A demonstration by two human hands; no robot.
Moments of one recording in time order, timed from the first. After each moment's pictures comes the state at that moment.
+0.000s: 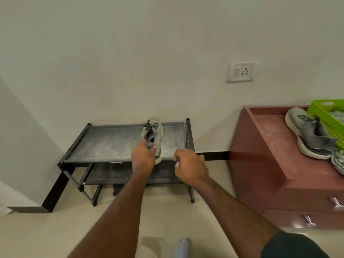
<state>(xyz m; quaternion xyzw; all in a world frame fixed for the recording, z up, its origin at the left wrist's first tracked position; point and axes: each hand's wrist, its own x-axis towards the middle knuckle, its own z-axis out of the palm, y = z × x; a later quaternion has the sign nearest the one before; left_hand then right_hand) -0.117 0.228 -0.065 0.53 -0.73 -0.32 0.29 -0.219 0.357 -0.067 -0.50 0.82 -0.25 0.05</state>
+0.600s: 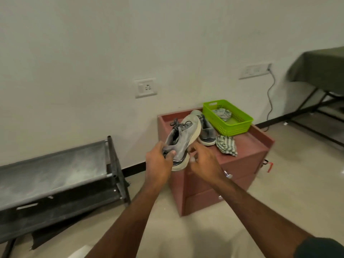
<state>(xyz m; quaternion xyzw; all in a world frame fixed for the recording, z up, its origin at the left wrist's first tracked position) -0.273 0.484 -0.002 0.22 -0.82 -0.42 0.31 -0.375 0.620 -0.035 -0.34 0.85 -0.39 -0.07</state>
